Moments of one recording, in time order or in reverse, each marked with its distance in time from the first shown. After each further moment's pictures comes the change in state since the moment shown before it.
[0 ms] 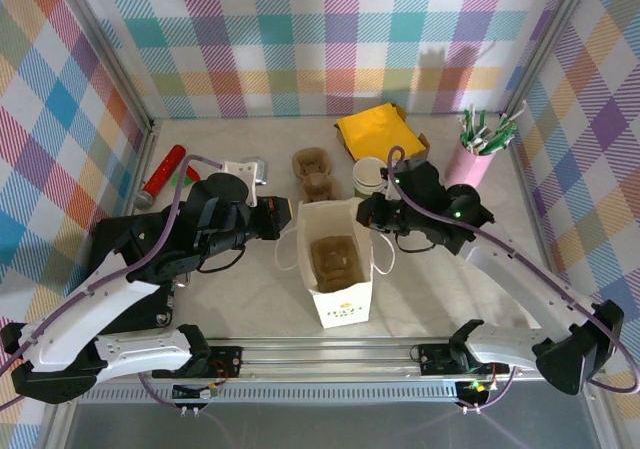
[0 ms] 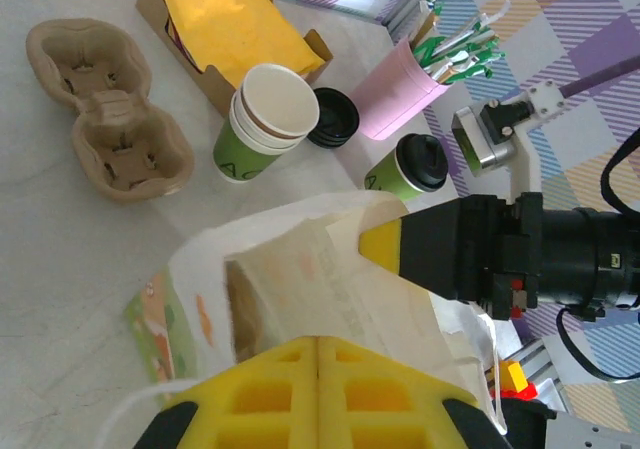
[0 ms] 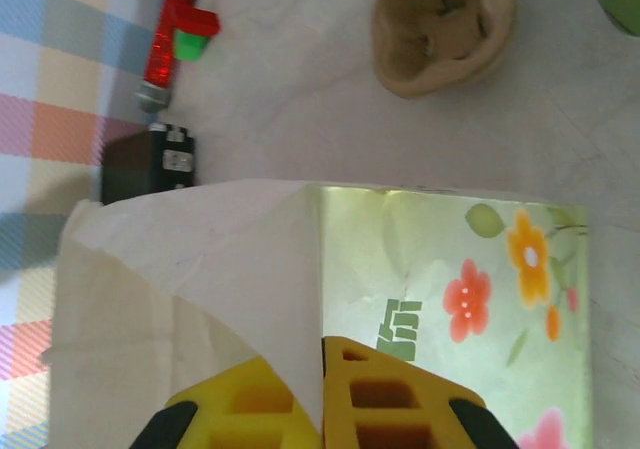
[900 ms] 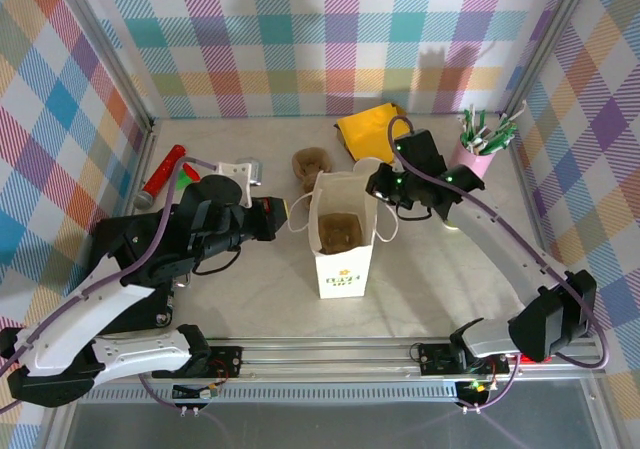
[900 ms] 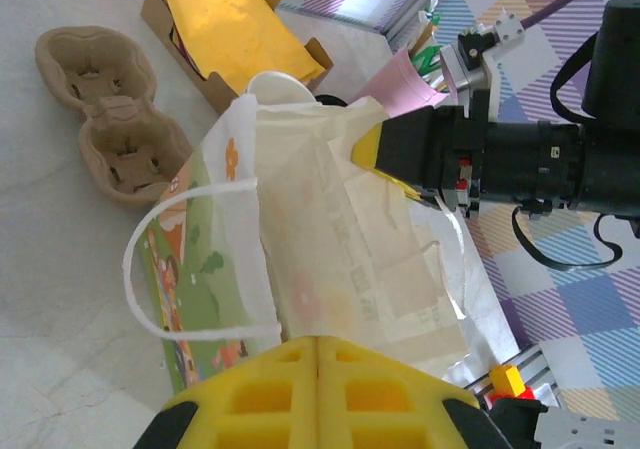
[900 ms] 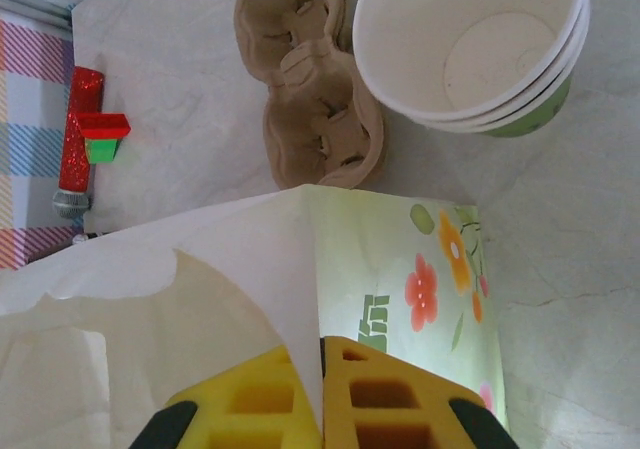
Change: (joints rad) left arm 0.006 -0.032 -0.011 -0.001 -0.004 0.000; right arm -0.177 0.200 0.167 -0.021 0.027 -0.045
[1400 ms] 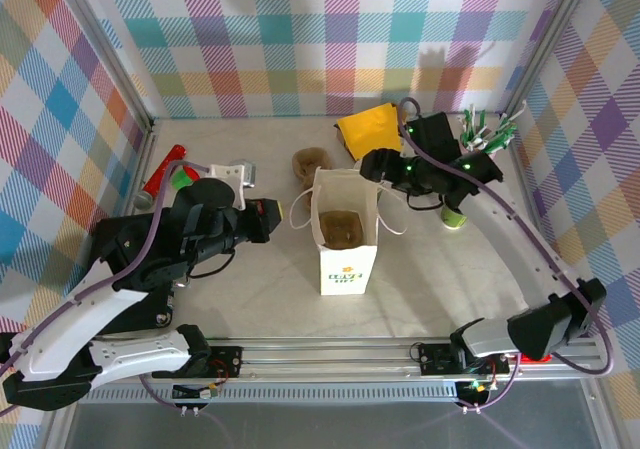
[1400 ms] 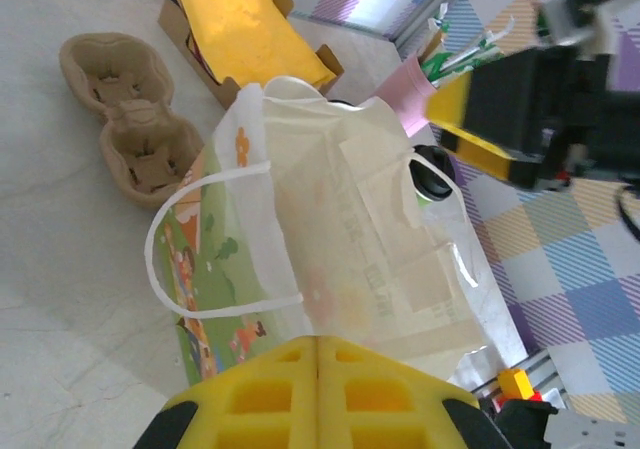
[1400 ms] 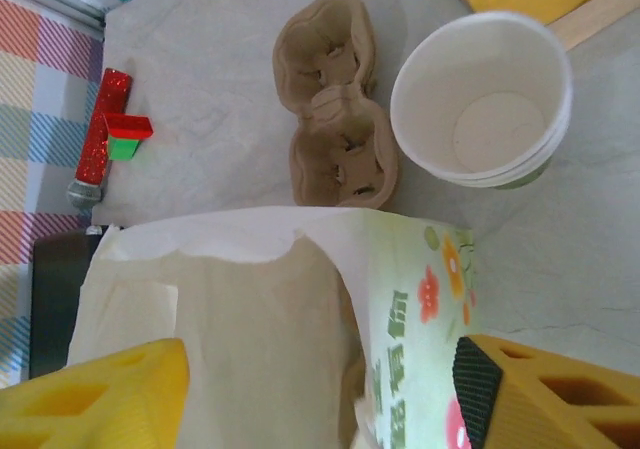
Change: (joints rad) left arm 0.002 -0.039 -0.011 -0.030 -0.030 0.001; right arm -0.024 -0.056 0.198 -0.209 0.055 -0.171
